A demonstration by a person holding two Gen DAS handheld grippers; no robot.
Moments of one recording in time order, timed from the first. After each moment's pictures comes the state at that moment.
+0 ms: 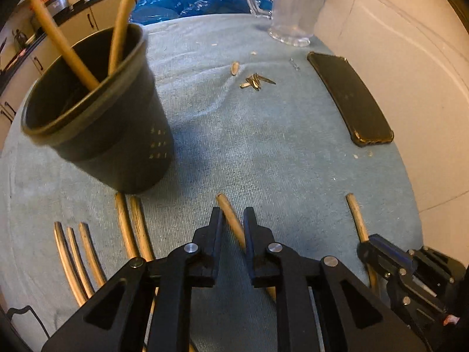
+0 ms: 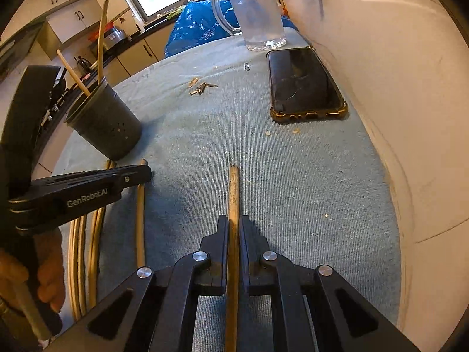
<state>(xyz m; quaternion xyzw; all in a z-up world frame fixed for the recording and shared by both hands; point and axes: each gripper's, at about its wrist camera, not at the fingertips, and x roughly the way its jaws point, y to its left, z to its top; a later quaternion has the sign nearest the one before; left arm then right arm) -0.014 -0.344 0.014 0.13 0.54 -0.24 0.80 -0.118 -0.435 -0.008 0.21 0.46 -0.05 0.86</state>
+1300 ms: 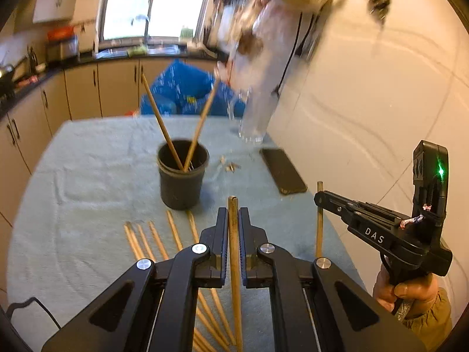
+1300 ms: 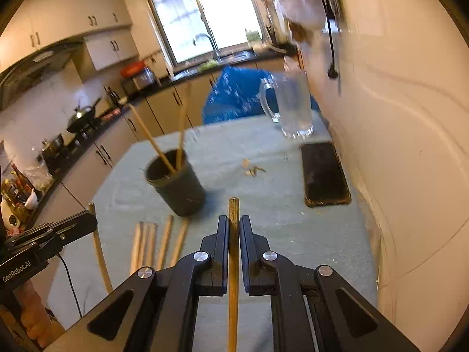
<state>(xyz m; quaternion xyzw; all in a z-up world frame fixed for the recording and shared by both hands) -0.122 -0.199 0.166 0.01 0.35 -0.34 0.87 -0.159 -0.379 0.114 0.17 0.33 -0.05 0.93</state>
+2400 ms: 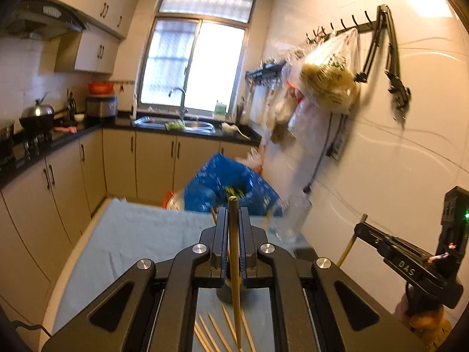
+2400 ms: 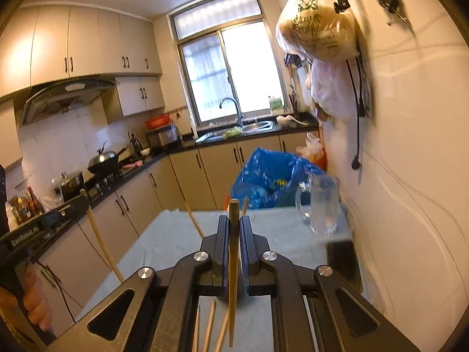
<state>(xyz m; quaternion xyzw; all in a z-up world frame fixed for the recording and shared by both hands) -0.066 -0.139 0.283 -0.05 0.20 -0.26 0.94 -0.131 -0.338 0.238 0.13 0.18 -0.04 0.98</state>
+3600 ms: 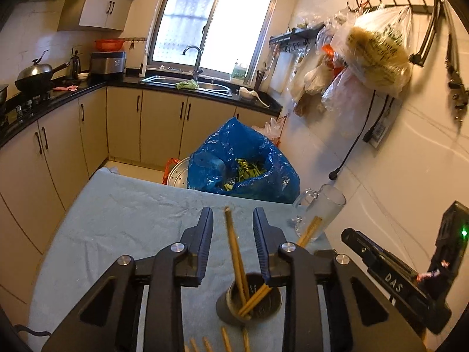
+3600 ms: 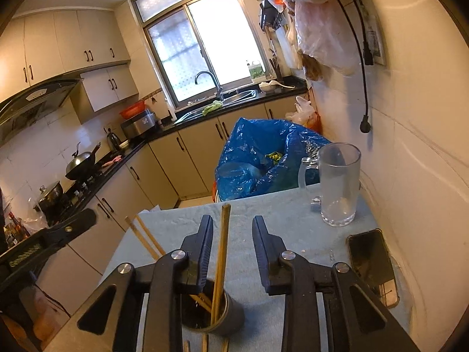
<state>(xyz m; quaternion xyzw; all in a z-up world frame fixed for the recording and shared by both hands) 0.049 -0.175 0.225 -0.07 0.30 -0.23 0.92 -0.010 -0.379 0.177 0.19 0.24 -0.06 0.95</state>
